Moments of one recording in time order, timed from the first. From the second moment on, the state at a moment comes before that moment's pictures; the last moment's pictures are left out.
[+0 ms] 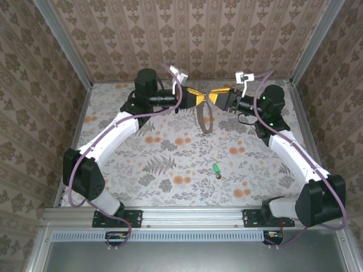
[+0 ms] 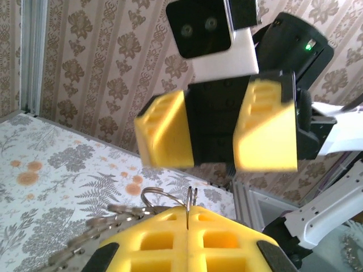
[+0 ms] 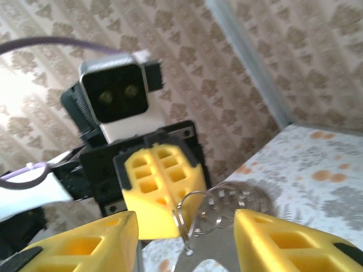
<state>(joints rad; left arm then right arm) -0.58 1.59 1.42 0.07 1.01 -0.28 0.18 1.27 1.02 0.42 -0.90 0.71</state>
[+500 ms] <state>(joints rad) -0.58 1.40 1.16 0.19 0.78 0.02 0.07 1.14 0.74 0.28 -0.69 0.79</state>
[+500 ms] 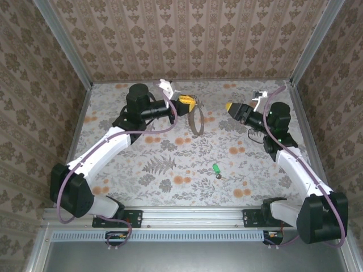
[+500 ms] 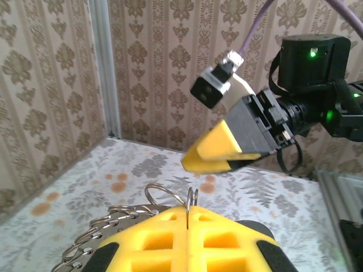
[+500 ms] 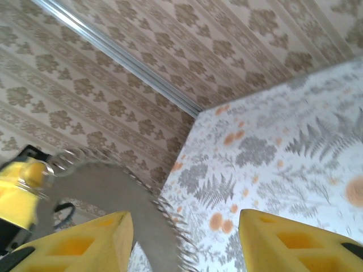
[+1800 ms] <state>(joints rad) -0.60 1.25 0.96 0.21 0.54 0.13 0.25 1.08 0.54 -0.30 -0.42 0.60</state>
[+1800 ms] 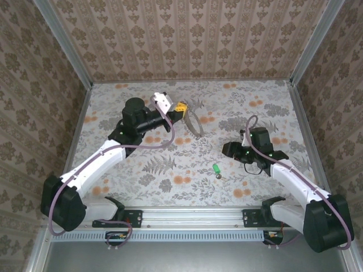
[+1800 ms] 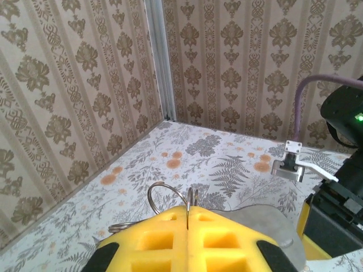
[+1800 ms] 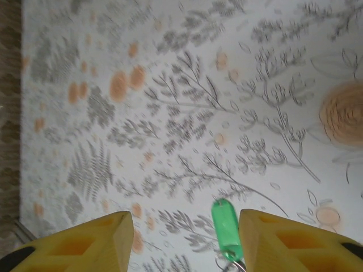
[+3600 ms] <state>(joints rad) -0.60 1.10 0.82 0.27 0.48 0.04 0.81 1.51 0.78 -0.62 0.18 0.70</state>
